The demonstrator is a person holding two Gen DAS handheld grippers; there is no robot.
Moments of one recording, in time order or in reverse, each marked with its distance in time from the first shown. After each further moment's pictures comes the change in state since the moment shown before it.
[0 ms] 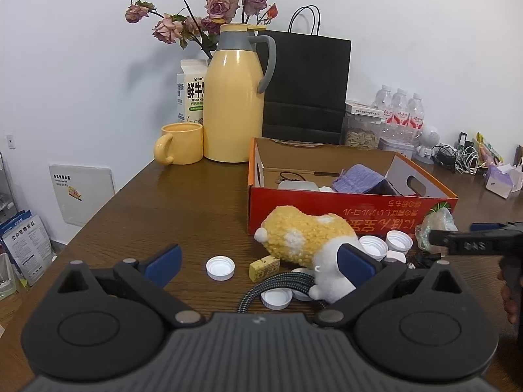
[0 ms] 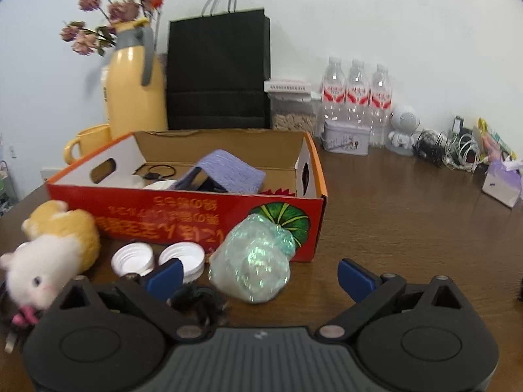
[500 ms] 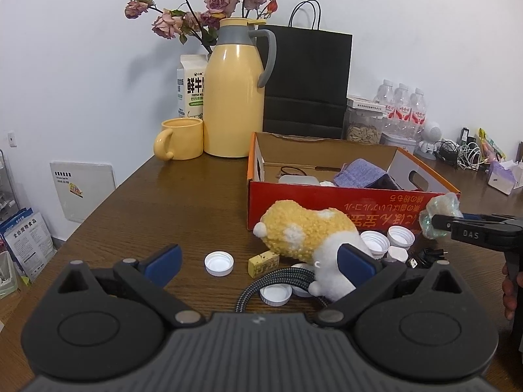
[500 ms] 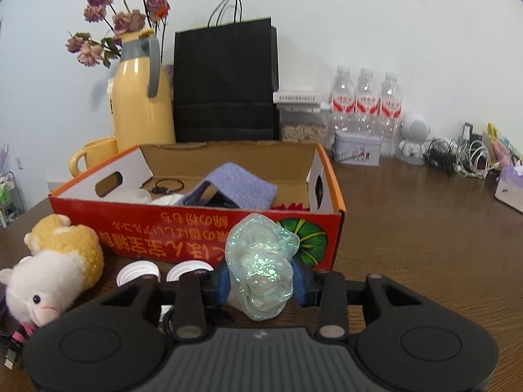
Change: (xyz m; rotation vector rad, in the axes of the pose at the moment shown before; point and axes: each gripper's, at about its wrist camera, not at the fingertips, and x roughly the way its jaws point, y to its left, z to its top) left arm 0.003 -0.002 -0.002 0.001 0.015 0.008; right arm 0.003 0.006 -0.002 -0.003 -0.076 0.031
